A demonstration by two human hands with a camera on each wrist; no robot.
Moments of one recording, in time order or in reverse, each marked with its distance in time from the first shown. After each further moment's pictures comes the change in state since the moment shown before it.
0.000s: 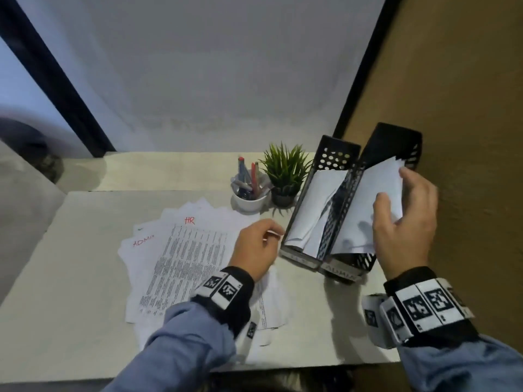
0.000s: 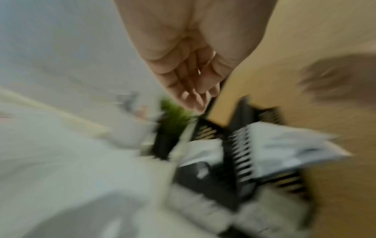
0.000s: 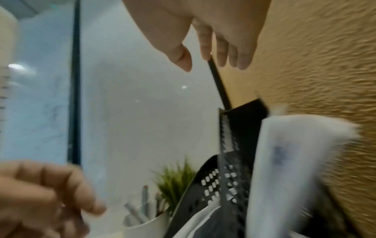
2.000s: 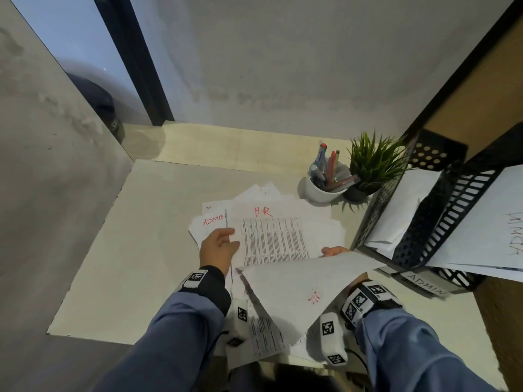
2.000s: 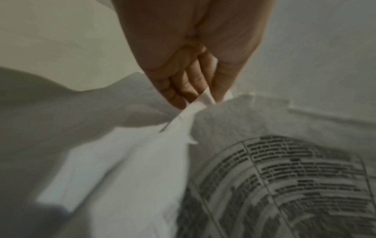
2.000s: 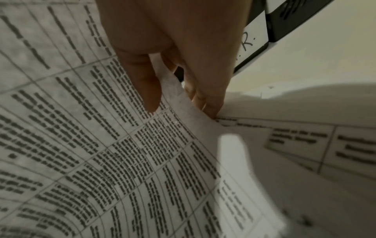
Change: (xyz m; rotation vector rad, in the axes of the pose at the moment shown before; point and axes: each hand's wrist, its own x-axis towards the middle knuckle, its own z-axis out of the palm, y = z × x) left_hand -0.019 -0.184 -0.150 -0.534 0.417 -0.546; right_hand -0.136 0.074 0.234 0.884 -0.877 0.930
